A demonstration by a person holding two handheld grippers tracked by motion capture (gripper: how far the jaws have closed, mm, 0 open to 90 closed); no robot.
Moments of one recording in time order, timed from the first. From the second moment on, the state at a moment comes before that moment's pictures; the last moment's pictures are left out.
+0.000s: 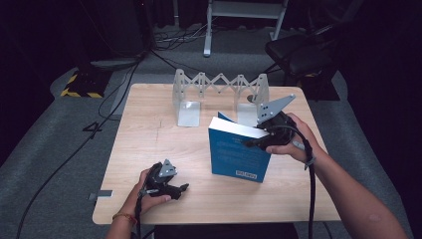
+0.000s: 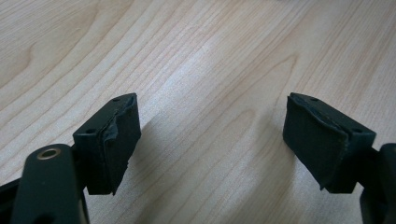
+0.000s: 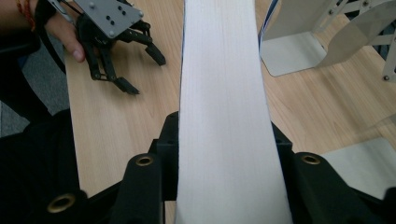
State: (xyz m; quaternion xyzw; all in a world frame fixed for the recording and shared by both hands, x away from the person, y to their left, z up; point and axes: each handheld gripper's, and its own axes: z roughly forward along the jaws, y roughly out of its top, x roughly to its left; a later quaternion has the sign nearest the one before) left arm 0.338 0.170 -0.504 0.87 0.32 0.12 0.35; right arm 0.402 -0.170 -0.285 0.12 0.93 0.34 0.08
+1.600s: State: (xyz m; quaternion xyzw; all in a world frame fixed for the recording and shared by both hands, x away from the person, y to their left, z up) left arm 0.338 0.170 -0.504 0.87 0.32 0.12 0.35; right arm 0.500 -0.225 -0.268 0.31 0.88 0.32 0.17
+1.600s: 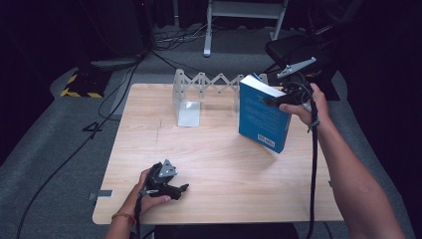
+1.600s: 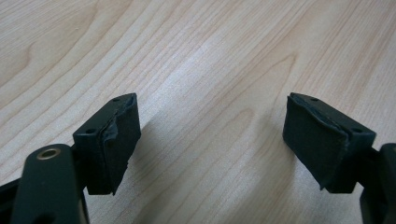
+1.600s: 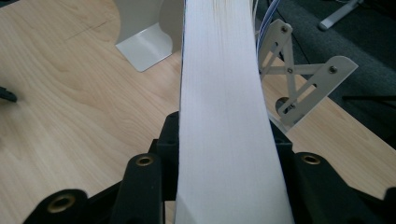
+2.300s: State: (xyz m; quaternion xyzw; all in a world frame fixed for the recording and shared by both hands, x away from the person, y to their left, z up) left arm 0.337 0.169 -0.504 0.87 0.32 0.12 0.36; right arm 0.545 -0.226 -0.263 0.37 0.85 0.32 0.19
